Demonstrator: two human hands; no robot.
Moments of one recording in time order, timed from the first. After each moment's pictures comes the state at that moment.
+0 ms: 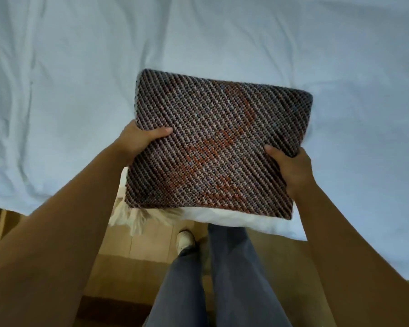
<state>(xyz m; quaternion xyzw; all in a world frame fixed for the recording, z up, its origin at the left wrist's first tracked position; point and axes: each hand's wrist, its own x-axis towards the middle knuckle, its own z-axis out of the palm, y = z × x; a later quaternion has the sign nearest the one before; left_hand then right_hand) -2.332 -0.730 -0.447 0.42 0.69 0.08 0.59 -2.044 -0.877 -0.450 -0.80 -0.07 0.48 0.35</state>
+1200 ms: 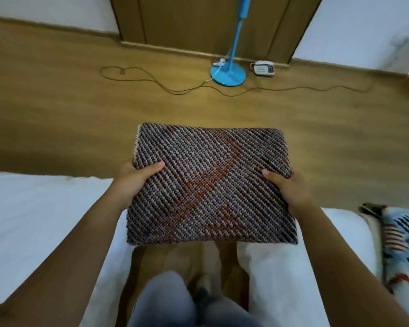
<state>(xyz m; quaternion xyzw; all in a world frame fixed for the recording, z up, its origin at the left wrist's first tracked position) -1.799 -1.292 -0.219 0.71 0.10 -0.25 0.65 -1.925 -1.605 -0.217 -0.67 0.38 -0.04 0.64</state>
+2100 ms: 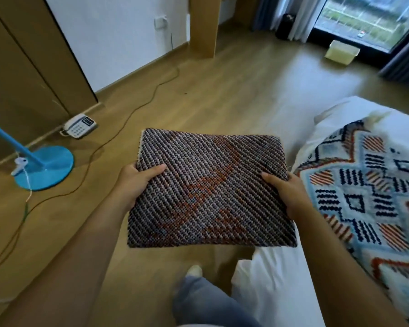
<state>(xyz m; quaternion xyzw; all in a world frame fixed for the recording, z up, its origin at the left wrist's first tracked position) -1.506 -1.913 -0.192 0.68 -0.25 -0.50 0.48 -1.830 -1.965 -0.209 -0.40 0.62 -0.39 0.55</state>
